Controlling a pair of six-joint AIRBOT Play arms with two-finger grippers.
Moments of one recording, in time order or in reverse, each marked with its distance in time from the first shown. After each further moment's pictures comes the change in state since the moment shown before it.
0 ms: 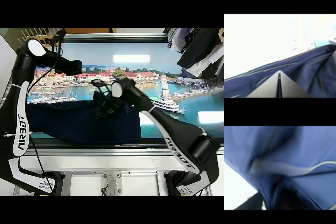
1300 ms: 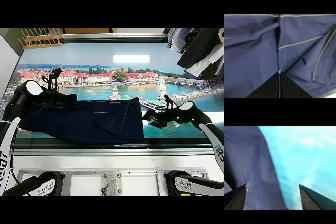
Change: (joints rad) left arm 0.040 0.396 -0.792 -0.055 0.220 0.061; right arm -0.787 0.330 -0.897 0.424 -0.246 -0.281
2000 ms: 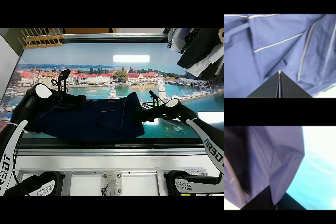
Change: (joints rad) left arm -0.121 0.004 -0.032 -0.079 0.086 0.002; right arm 0.107 -0.060 0.105 0.037 0.008 -0.117
